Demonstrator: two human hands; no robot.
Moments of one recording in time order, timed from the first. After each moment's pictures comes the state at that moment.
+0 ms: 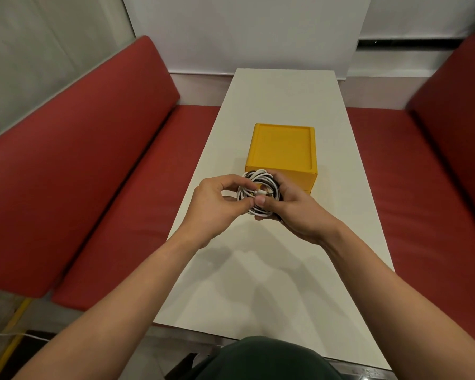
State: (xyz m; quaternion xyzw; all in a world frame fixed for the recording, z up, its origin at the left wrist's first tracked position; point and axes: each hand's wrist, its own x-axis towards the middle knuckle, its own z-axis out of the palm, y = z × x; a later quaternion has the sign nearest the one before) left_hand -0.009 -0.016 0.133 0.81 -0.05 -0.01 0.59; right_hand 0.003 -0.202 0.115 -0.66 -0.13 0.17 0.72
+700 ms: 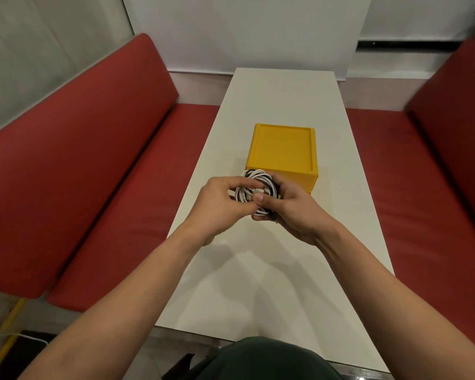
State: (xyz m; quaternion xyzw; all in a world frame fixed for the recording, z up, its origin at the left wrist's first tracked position) left_hand 0.001 -0.019 0.134 0.82 -0.03 -0.05 0.57; right_hand 0.011 -0.195 0.112 -0.62 -0.09 0.18 0.76
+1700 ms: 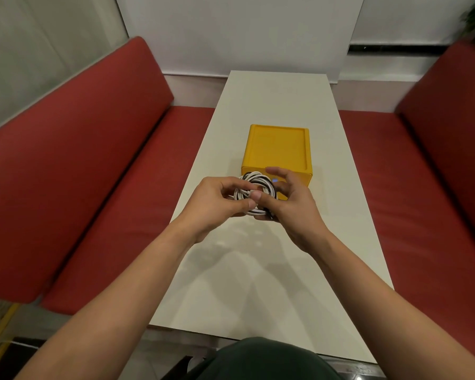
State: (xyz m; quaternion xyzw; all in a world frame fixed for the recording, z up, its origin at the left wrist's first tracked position) left_hand 0.000 -0.012 0.135 0.77 -0.05 -0.10 0.62; right_hand -0.009 -0.191 0.110 -0.67 0.02 0.04 0.74
